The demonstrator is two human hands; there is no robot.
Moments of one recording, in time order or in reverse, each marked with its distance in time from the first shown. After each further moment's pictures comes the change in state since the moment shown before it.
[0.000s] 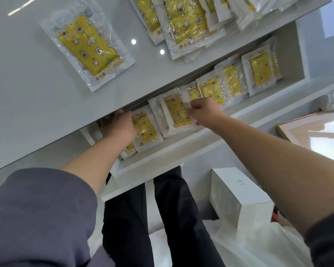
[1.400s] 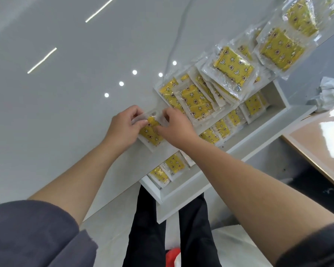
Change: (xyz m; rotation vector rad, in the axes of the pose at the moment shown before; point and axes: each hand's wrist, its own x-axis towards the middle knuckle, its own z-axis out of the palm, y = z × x) left_hand -0.019 -0.008 -0.234 -0.538 0.095 0.370; right_hand -0.044 -0.207 -0.008 0.076 0.159 -0.174
